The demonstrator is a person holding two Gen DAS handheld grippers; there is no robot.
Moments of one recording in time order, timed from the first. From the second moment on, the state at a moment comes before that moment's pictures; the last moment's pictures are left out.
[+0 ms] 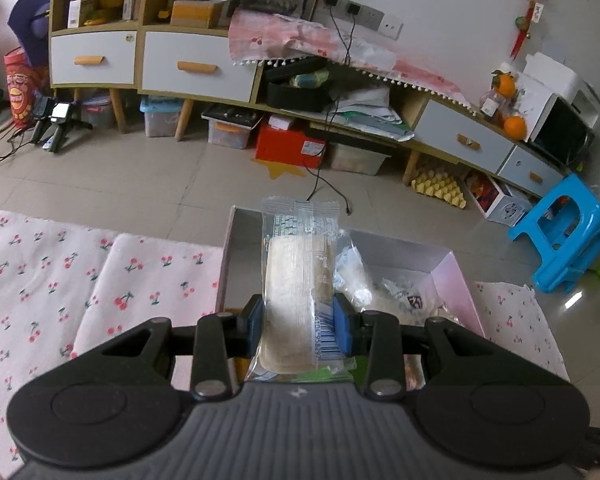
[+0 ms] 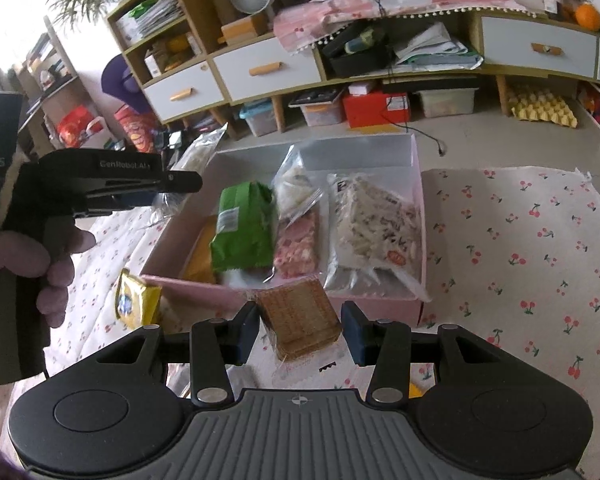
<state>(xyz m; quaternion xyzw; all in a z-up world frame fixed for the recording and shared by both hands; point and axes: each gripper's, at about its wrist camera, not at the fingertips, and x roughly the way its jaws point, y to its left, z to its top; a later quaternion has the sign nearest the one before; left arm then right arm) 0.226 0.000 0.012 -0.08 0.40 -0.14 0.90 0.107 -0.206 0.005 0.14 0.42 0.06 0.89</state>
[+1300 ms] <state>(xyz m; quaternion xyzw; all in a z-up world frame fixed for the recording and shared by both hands) 0.220 0.005 -0.001 -0.06 0.40 -0.15 0.90 0.146 -0.191 0.011 0.21 0.34 0.07 0.91</state>
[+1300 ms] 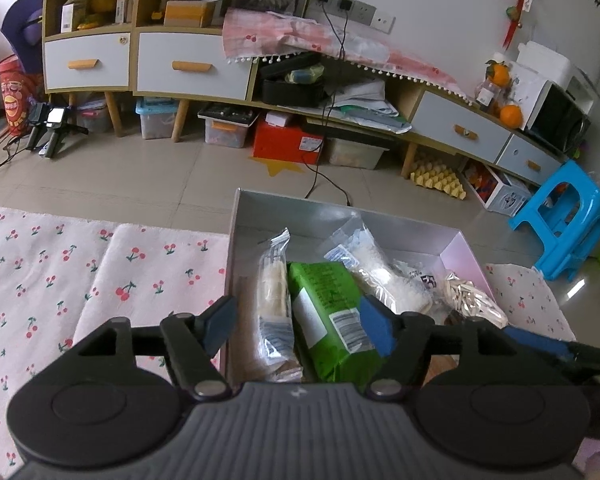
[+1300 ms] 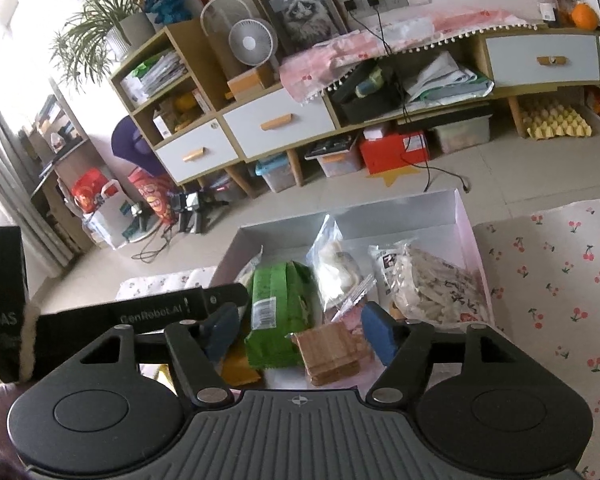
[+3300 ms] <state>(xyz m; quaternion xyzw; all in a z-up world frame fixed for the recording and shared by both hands) 0.051 -0.011 -0.013 0.08 0.38 -0.27 0.88 0.000 -0.222 -0.010 -0.04 0.43 0.07 0.90</state>
